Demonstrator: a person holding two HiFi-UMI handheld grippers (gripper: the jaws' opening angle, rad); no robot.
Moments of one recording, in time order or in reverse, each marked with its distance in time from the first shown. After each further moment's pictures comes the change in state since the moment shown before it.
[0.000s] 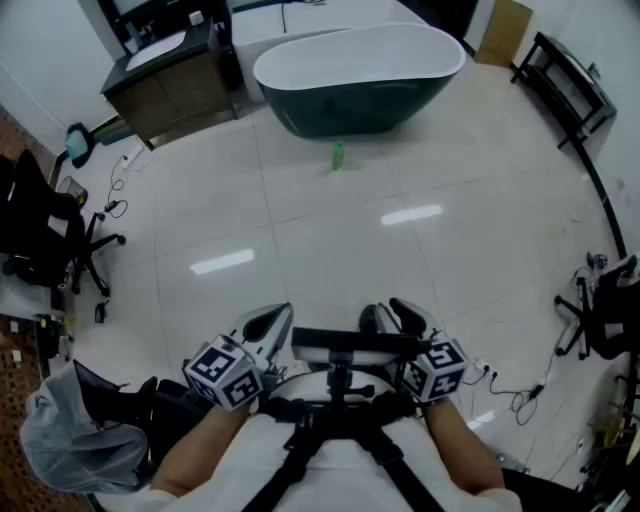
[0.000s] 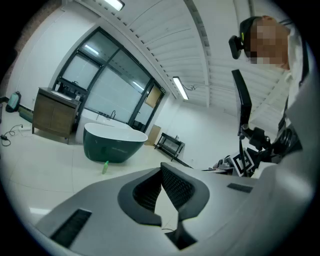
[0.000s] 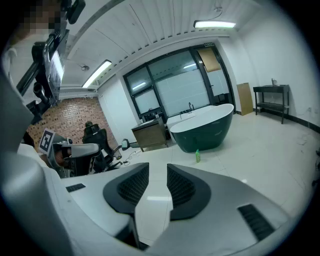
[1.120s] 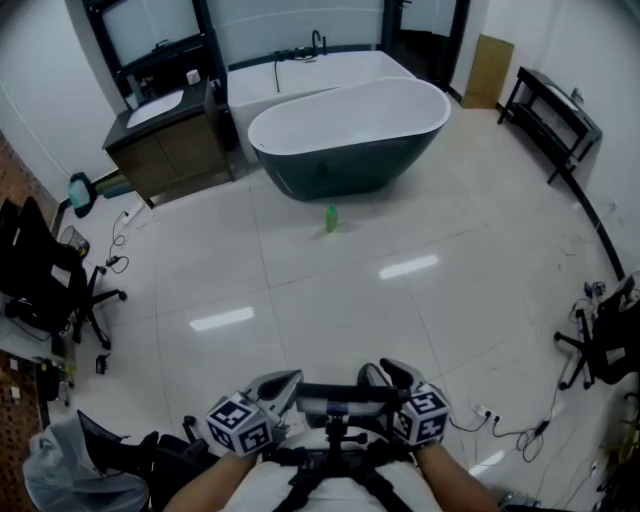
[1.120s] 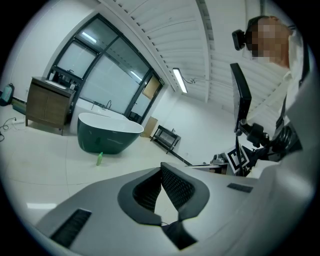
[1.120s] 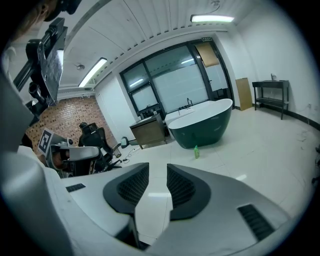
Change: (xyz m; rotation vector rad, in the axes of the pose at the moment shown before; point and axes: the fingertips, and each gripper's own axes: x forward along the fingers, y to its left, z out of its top) left arm 0.036 0.002 -0.024 -0.031 0.100 -0.036; right arm 0.023 -0.023 -0.009 0.022 0.043 0.003
